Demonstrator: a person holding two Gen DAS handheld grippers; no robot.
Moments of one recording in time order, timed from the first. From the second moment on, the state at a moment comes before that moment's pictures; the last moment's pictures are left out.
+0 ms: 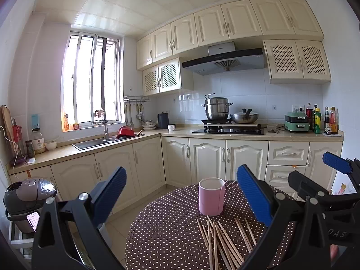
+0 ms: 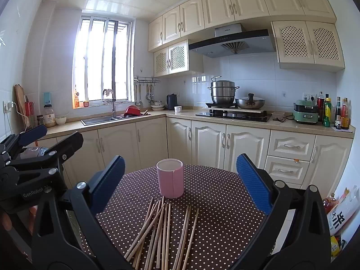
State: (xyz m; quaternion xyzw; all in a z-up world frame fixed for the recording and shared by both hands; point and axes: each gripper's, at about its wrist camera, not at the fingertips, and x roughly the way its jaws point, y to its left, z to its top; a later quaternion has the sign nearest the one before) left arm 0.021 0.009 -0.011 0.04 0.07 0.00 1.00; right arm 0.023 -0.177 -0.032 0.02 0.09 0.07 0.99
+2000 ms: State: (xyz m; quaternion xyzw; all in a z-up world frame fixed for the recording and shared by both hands) left arm 0.220 0.010 -0.232 -0.01 0.45 -0.12 0.88; right arm 0.184 -0.206 -0.205 0.05 0.42 0.10 0.90
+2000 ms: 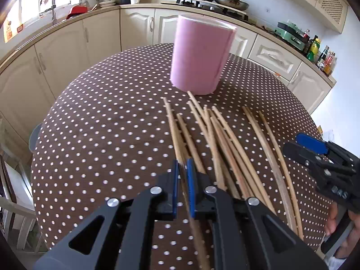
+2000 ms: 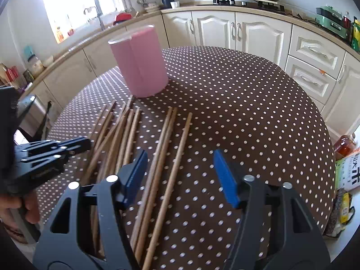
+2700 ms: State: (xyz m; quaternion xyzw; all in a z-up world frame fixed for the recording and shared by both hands) left arm 0.234 0.015 -0.238 0.00 0.47 -0.11 0.88; right arm 0.238 -0.191 -0.222 -0.03 0.47 0.10 0.88
